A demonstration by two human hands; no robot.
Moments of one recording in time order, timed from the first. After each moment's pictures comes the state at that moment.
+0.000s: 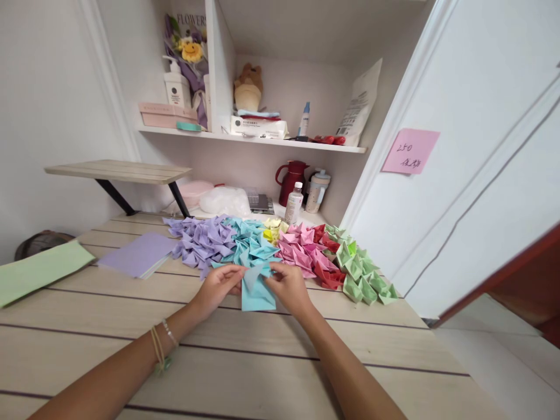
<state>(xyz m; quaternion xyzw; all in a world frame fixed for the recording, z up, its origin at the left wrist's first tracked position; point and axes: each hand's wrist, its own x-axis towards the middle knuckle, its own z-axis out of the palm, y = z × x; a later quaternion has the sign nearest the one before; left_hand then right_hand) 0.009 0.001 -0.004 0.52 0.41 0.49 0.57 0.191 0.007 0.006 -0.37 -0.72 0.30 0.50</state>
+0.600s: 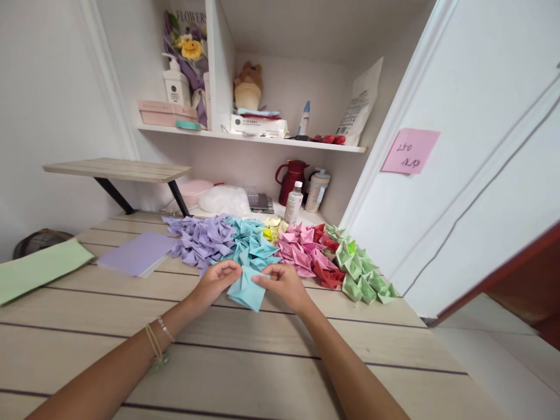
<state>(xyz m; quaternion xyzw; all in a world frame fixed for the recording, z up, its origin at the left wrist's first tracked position) 0.003 0.004 0.002 0.55 0.38 0.49 0.56 0.193 0.010 0.002 -0.38 -0.66 0.47 0.45</state>
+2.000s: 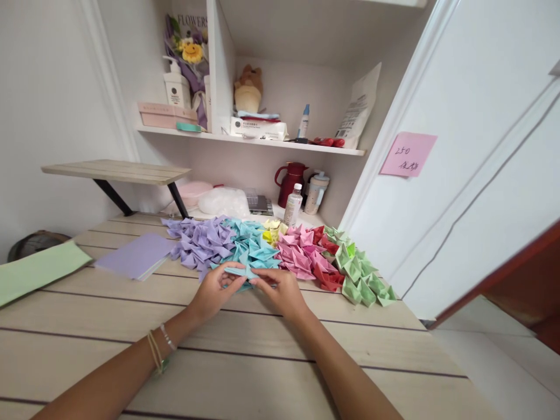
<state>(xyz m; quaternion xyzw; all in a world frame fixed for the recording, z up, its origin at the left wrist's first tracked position) 0.009 -0.004 0.000 0.60 0.41 0.52 0.44 0.187 0.007 -0.002 -0.37 -0.74 0.29 0.48</state>
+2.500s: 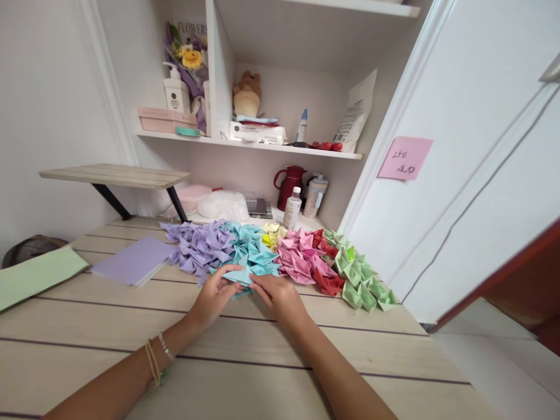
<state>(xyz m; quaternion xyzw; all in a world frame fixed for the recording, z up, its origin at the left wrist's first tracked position) 0.008 -0.002 -0.004 0.59 0.41 0.52 0.46 0.186 0.002 -0.004 -0.34 -0.83 0.09 0.44</state>
